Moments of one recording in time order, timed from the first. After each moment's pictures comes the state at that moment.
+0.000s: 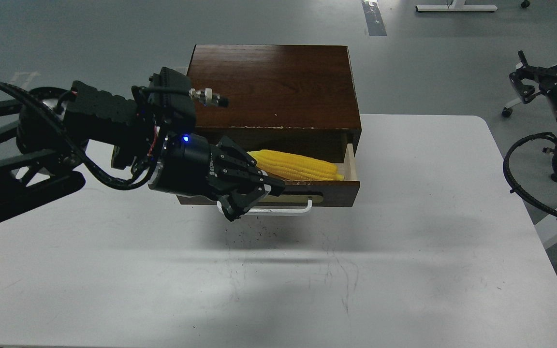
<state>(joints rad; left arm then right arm) -1.19 0.73 -0.26 -1.70 1.88 -0.49 -0.49 0.84 -0.53 0.74 0.46 0.58 0.49 0.10</state>
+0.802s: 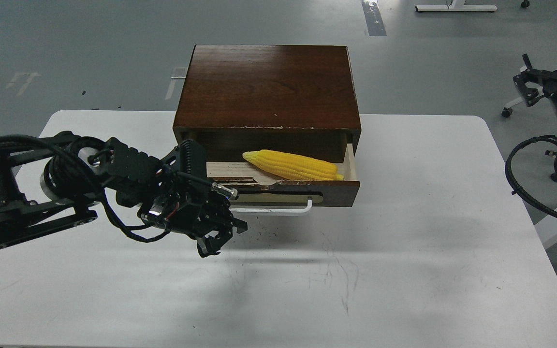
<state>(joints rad) -1.16 0.71 -0.10 -1.65 2.18 -0.49 -0.49 0.84 -0.53 0.74 0.45 0.58 0.49 0.11</state>
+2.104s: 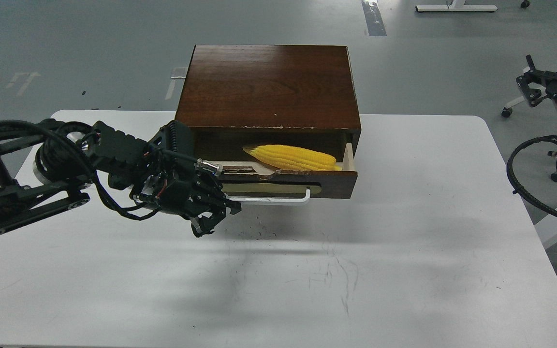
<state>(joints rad) -1.17 0.71 -0.11 -1.51 2.18 -0.43 -0.48 0.84 -0.53 0.74 0.42 0.58 0.49 0.11</state>
